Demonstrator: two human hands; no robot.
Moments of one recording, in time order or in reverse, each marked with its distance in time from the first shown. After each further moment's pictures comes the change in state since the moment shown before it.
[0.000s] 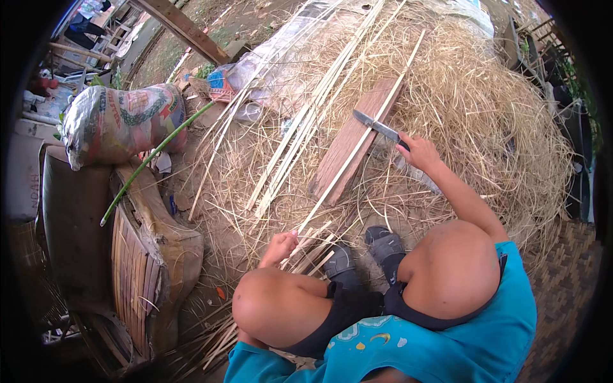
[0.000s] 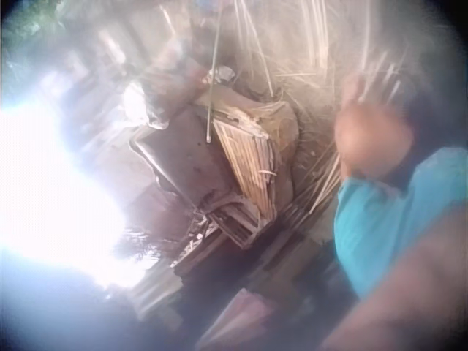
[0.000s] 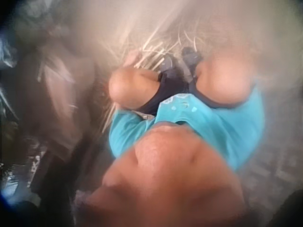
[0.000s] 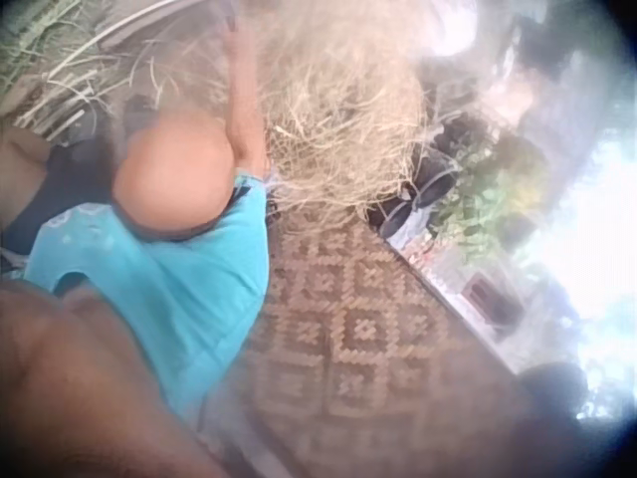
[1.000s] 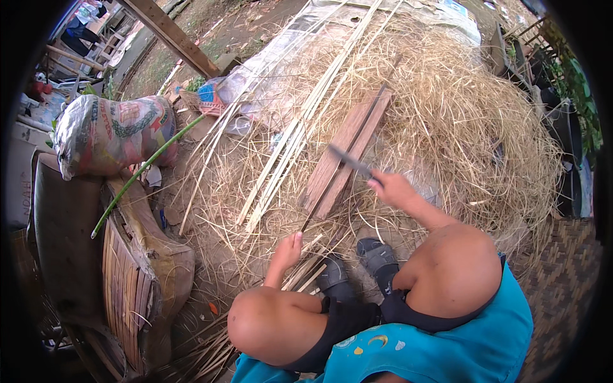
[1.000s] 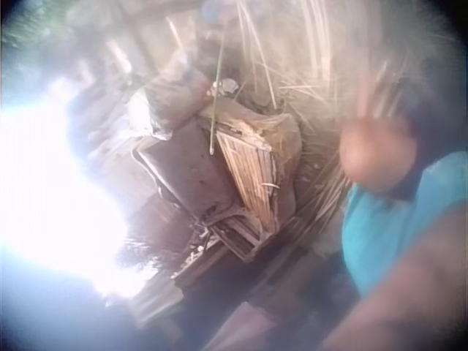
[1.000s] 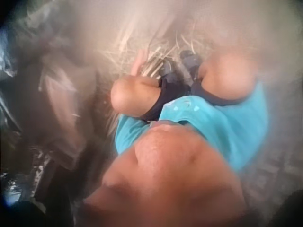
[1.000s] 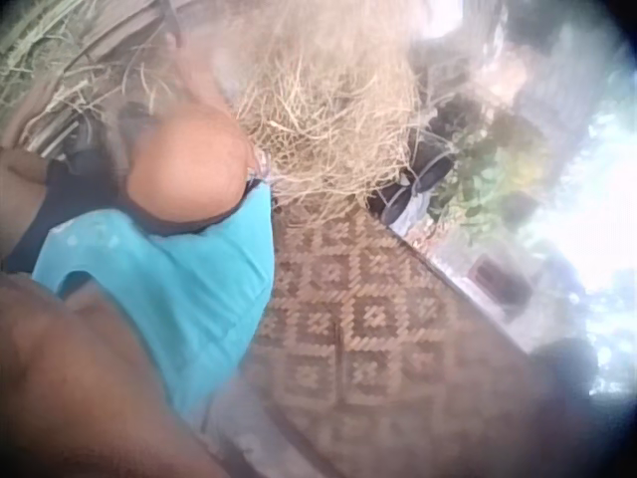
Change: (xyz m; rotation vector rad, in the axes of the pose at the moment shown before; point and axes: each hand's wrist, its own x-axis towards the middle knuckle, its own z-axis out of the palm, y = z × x) left_hand 0.031 0.027 0.051 0.667 0.139 0.301; right_hand -0.048 -0.067 0.011 0.269 -0.037 -0.019
